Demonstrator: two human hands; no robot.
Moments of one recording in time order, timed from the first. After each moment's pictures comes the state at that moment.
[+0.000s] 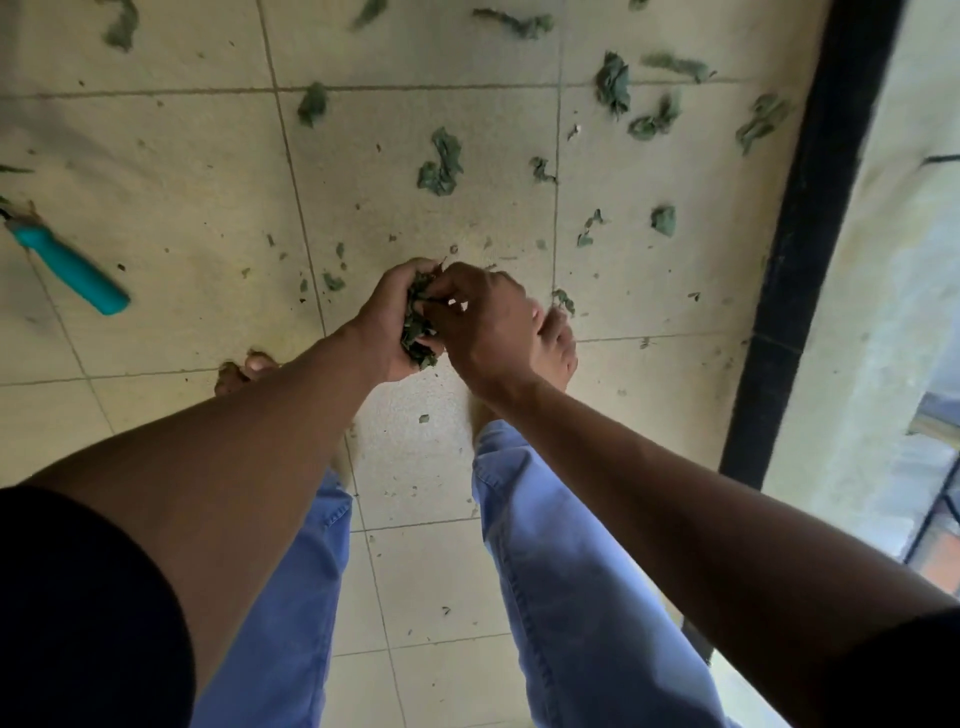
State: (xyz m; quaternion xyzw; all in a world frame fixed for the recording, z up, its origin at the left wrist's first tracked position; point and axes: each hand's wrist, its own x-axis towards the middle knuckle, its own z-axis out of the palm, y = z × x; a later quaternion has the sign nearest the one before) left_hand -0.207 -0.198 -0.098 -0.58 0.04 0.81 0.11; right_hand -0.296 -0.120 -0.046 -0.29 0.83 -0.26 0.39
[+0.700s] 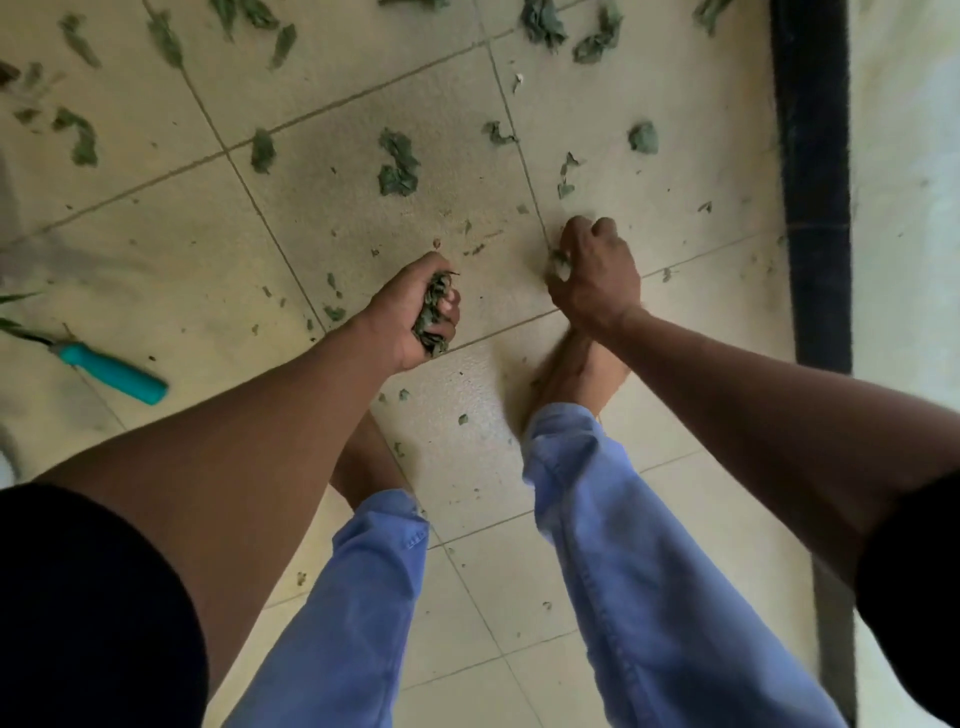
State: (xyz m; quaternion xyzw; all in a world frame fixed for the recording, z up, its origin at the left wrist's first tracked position) left_hand -0.227 -0.203 -0.112 -0.59 0.12 0.77 0.21; right_hand -0.371 -0.033 -0.120 -0.22 0.90 -0.01 0.37
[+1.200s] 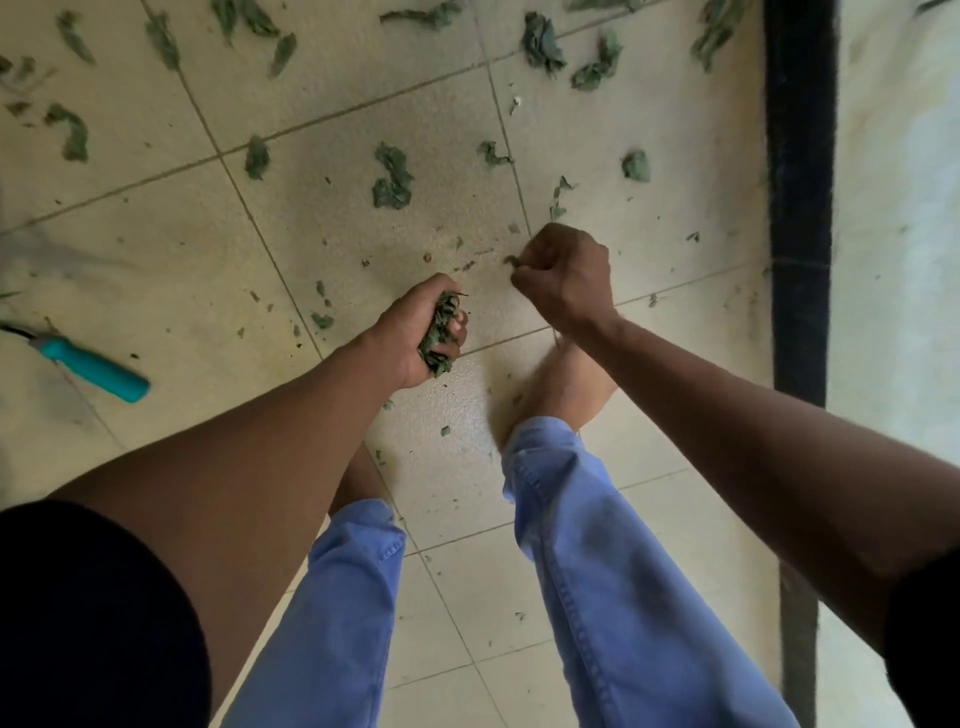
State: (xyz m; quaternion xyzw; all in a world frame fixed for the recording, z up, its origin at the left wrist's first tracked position) left_hand -0.241 -0.186 -0.110 -0.61 0.10 0.76 0.22; right_hand -0.382 -0.062 -0.093 -0.12 0.87 -0.26 0.40
